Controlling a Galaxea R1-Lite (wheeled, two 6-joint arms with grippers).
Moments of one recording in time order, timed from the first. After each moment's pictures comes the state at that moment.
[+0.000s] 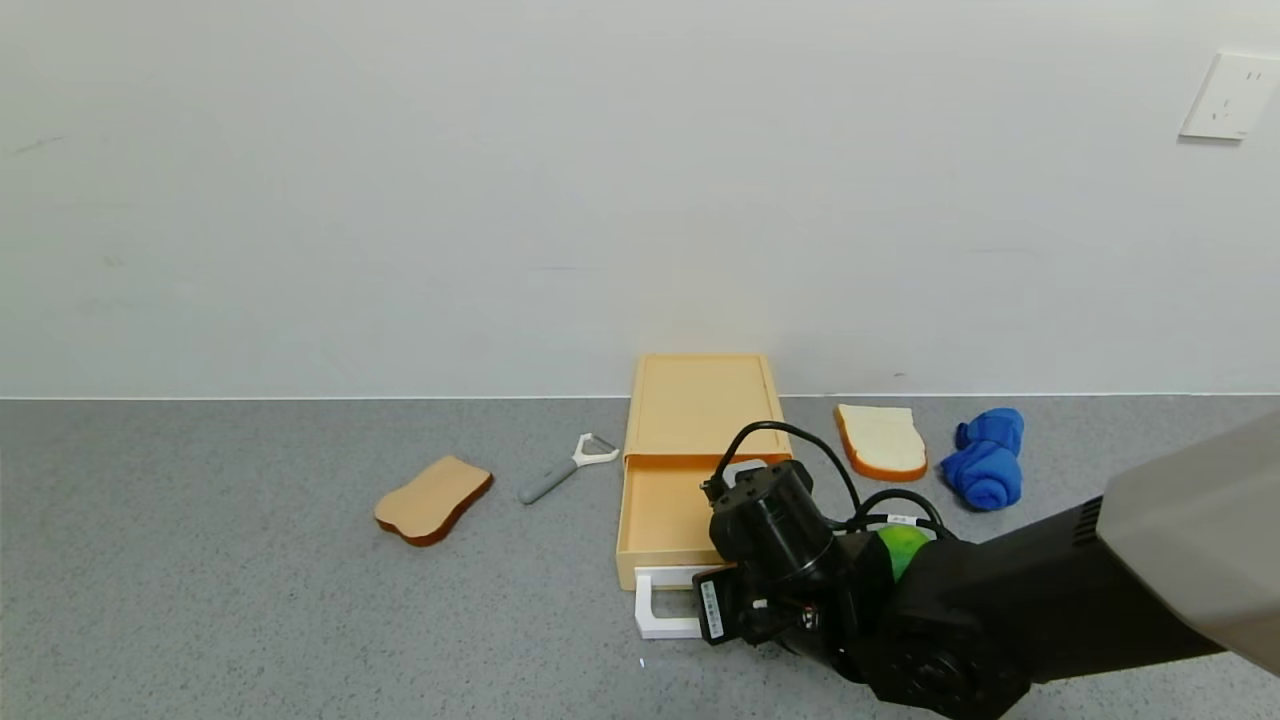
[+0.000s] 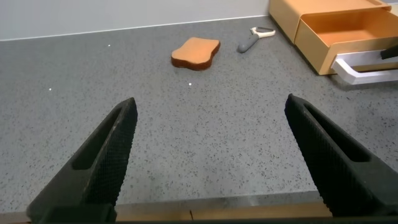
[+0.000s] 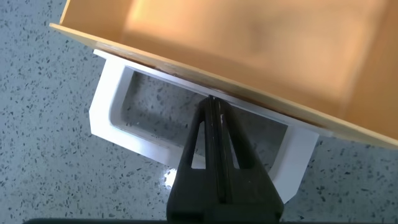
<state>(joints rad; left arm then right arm) 0.00 0.00 0.00 0.00 -0.01 0.04 0.80 2.11 -1.08 -0.26 -0.26 0.40</state>
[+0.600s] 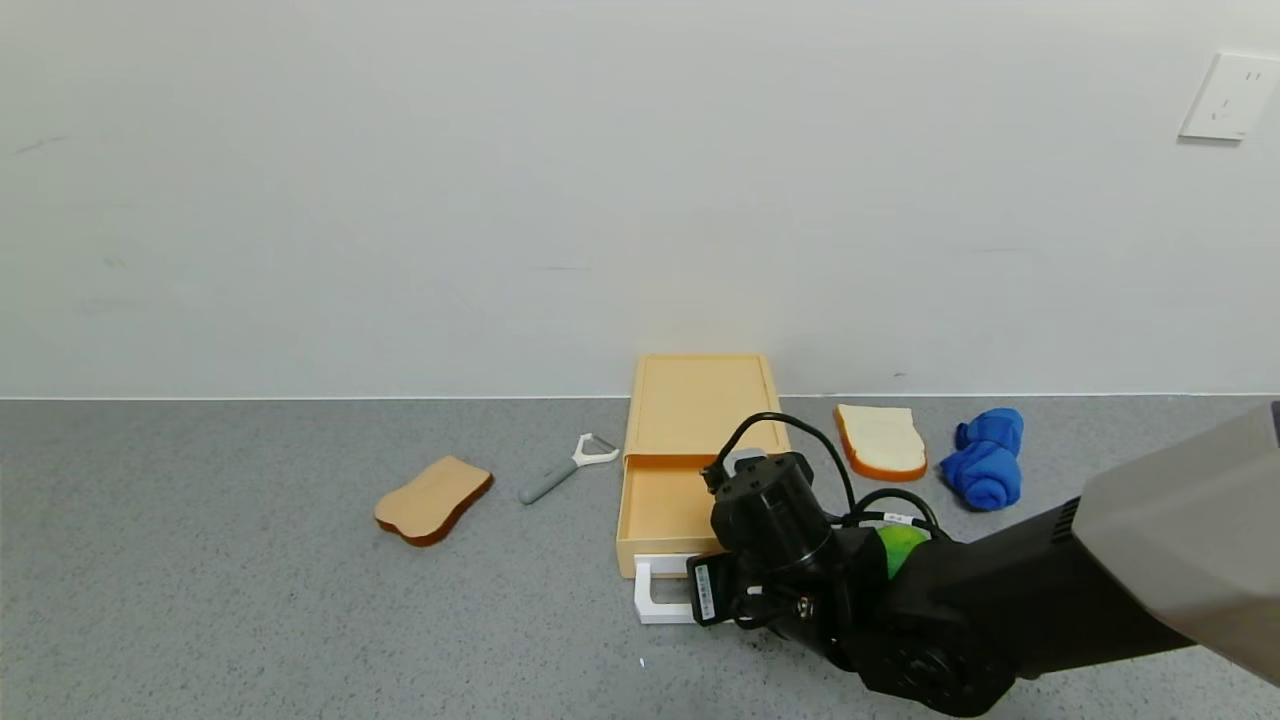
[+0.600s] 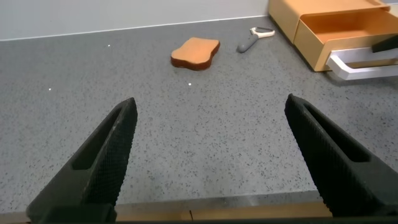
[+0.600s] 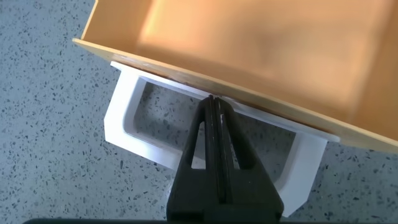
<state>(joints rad) 0.00 0.00 0.00 0.00 -0.01 0.04 0.78 2.14 -1.09 -0.36 -0.26 0.40</state>
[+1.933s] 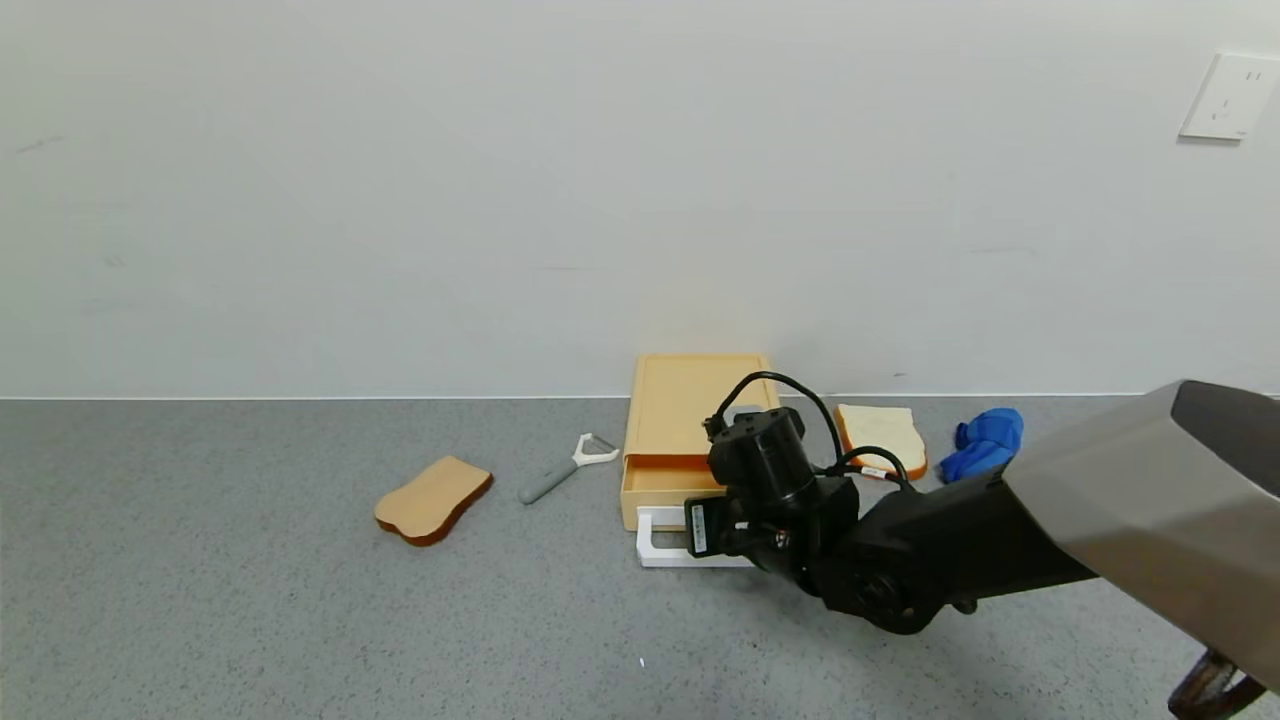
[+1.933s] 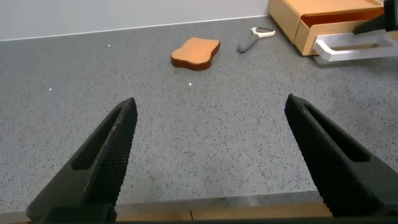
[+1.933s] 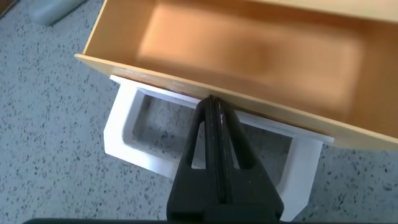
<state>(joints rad) 0.00 0.00 0.00 0.00 -0.01 0.04 0.70 2.24 -1.28 -0.36 -0.26 0.37</state>
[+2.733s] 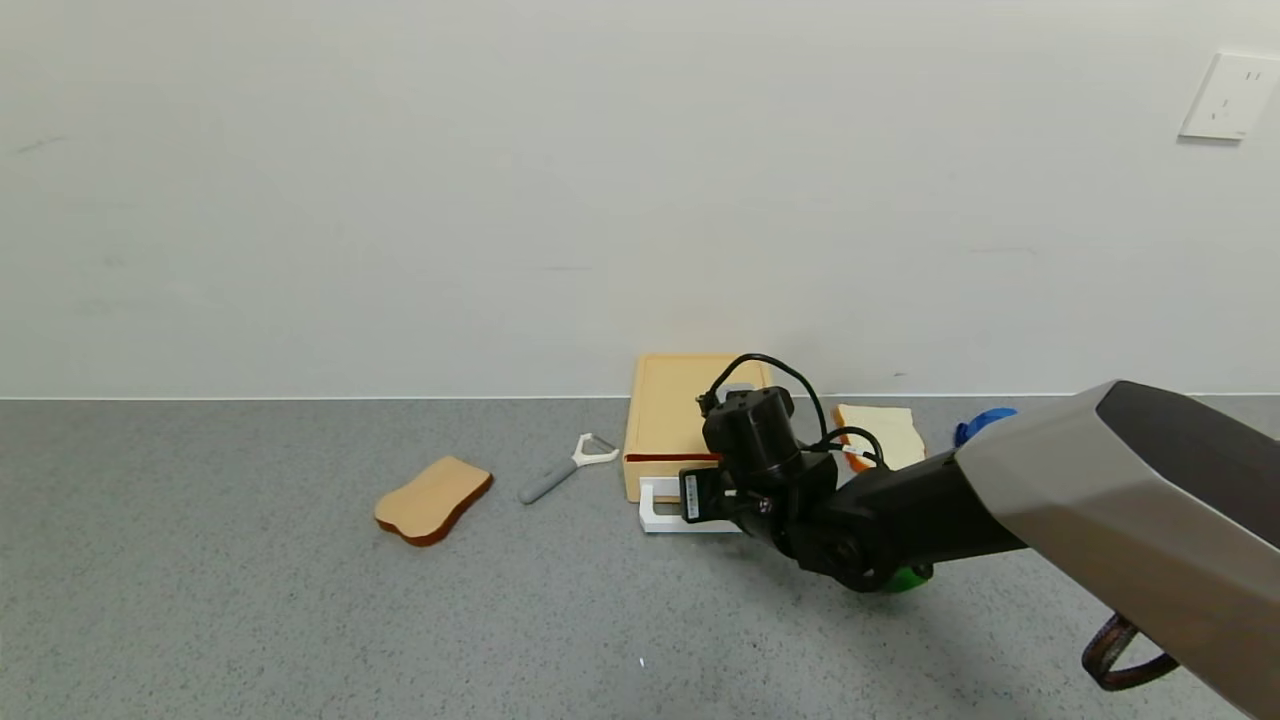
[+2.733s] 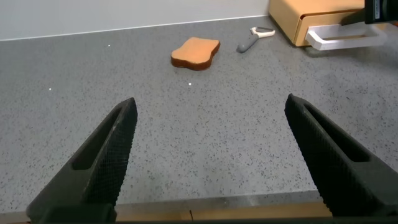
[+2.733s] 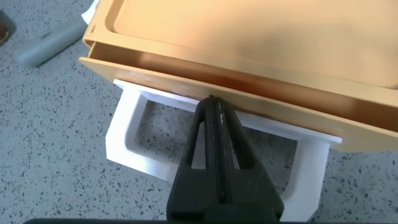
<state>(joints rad) 0.00 0.00 0.00 0.00 -0.01 0.04 0.66 2.34 -1.43 -0.36 -0.25 0.32</state>
